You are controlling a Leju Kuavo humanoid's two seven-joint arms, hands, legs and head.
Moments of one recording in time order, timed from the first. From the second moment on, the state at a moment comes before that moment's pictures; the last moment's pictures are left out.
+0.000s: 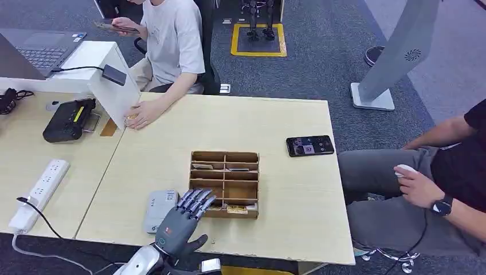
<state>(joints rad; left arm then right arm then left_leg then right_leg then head) -0.09 0.18 -0.67 -1.31 -1.10 0.54 -0.05 -0.01 0.09 -0.39 -0.21 1.10 -0.22 -0.09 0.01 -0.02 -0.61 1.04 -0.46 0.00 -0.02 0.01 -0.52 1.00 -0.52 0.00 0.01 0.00</state>
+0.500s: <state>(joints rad) -0.11 0.16 -0.67 -1.31 -1.10 0.54 -0.05 -0.01 0.08 -0.39 -0.21 1.10 -0.22 -0.10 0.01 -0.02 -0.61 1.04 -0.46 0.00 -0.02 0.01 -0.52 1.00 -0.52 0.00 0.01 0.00</state>
